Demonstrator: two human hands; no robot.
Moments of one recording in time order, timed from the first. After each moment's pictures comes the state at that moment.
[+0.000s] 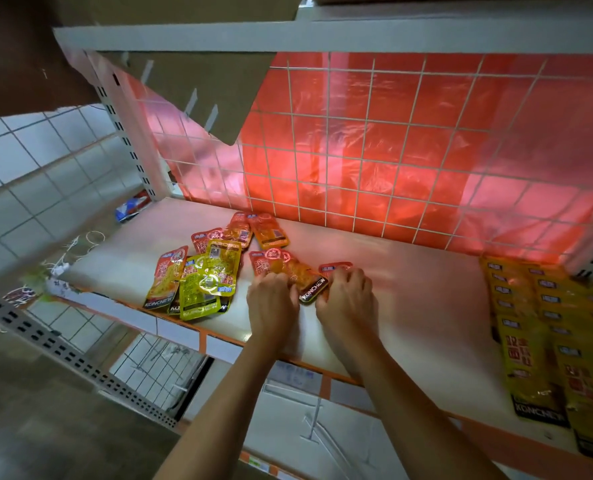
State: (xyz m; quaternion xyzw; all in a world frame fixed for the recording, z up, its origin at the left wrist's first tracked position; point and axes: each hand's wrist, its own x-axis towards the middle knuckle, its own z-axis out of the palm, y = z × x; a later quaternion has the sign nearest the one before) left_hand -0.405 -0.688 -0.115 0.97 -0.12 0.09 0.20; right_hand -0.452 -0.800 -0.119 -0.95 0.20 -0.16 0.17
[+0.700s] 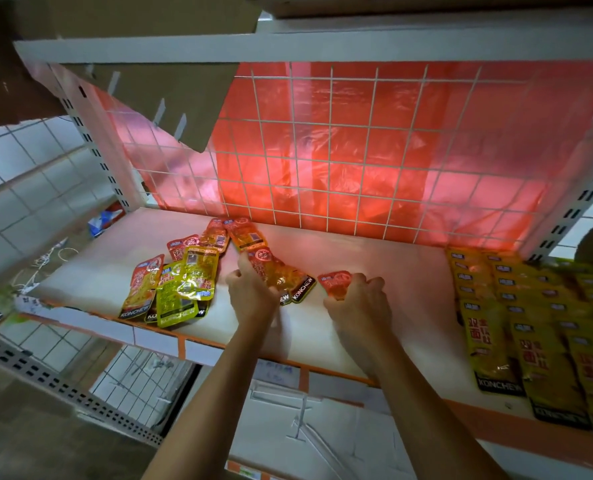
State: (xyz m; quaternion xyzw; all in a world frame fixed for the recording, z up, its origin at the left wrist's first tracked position) left_hand -0.405 -0.703 -0.103 0.92 0.00 0.06 0.40; right_hand -0.486 -0.838 -0.095 -0.90 0.32 -0.07 0.27
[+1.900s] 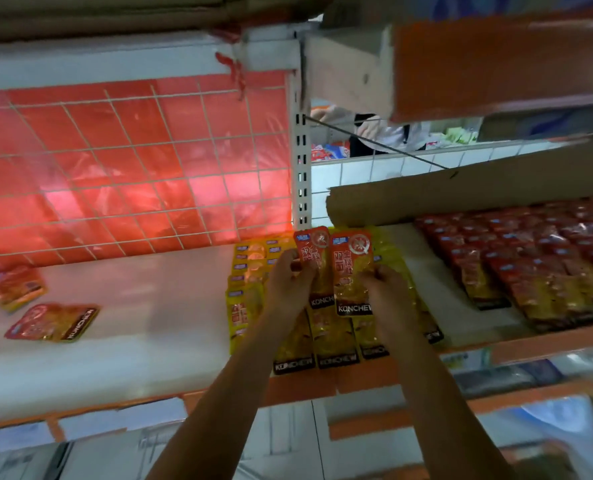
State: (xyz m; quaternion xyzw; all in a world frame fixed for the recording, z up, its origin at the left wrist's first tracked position) left_hand -0.604 -1.029 -0.080 0.75 -0.24 -0.16 0.59; right_hand -0.722 -1.115 -0.070 -0.60 0.42 -0.29 0.62
